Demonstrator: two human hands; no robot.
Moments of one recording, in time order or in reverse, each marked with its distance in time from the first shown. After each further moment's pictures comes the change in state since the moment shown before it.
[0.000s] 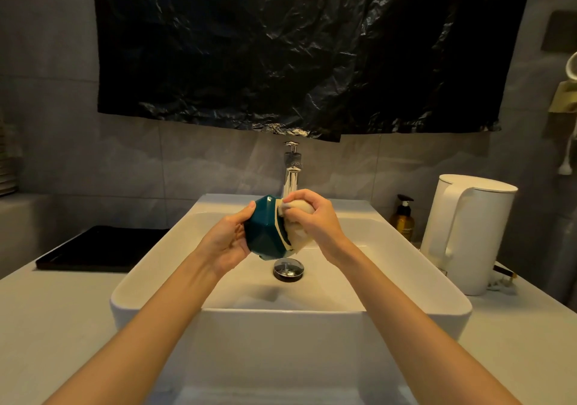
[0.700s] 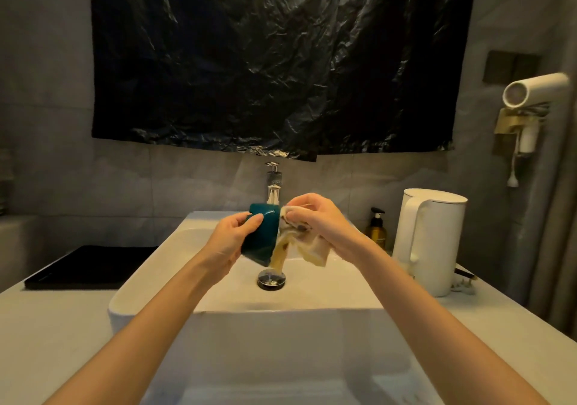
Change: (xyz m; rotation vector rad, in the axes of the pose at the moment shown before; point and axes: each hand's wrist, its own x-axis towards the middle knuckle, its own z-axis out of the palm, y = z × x) left_hand -0.027 0.004 0.032 0.476 -0.029 0.264; right_hand -0.038 -0.076 -0.049 -0.156 -0.091 0.155
